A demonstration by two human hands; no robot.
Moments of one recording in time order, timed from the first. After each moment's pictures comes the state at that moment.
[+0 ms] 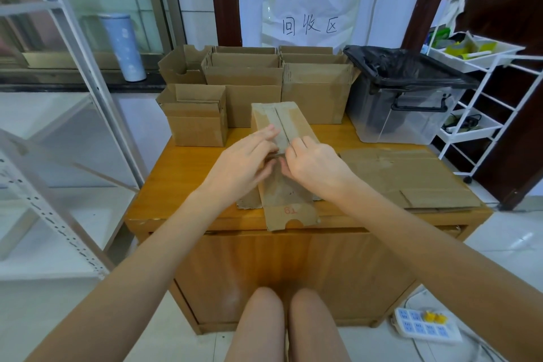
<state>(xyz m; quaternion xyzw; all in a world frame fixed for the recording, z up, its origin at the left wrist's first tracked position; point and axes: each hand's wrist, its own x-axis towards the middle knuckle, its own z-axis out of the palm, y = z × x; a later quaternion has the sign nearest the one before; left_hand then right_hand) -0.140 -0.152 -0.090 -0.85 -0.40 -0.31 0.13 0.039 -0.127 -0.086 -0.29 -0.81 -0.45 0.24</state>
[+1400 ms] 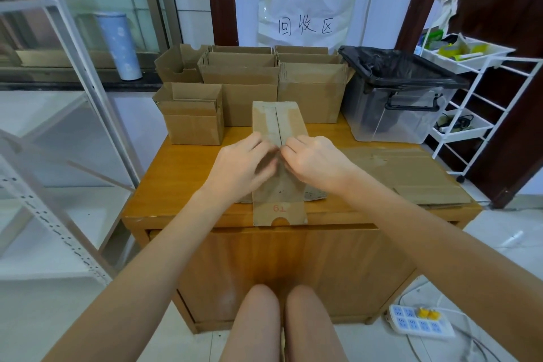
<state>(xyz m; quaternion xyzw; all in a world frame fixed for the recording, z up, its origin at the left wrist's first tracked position) -0.132 -0.153 -0.095 -0.82 -0.42 -0.36 0.16 0.051 -0.125 -0.079 -0.25 -0.89 -0.32 0.21</state>
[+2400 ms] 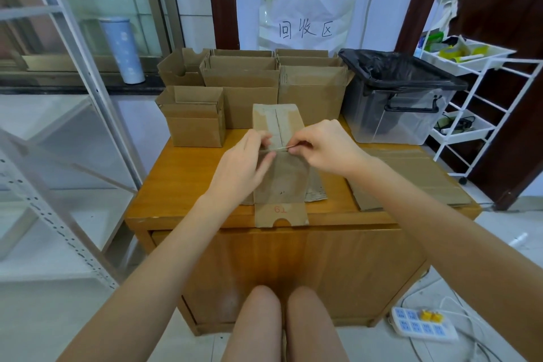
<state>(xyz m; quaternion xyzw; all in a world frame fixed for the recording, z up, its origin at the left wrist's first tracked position) -0.121 -0.163 -0.088 -0.77 -0.51 -0.37 0.07 0.065 -0.126 -0.043 -0.39 -0.89 -0.02 0.22</state>
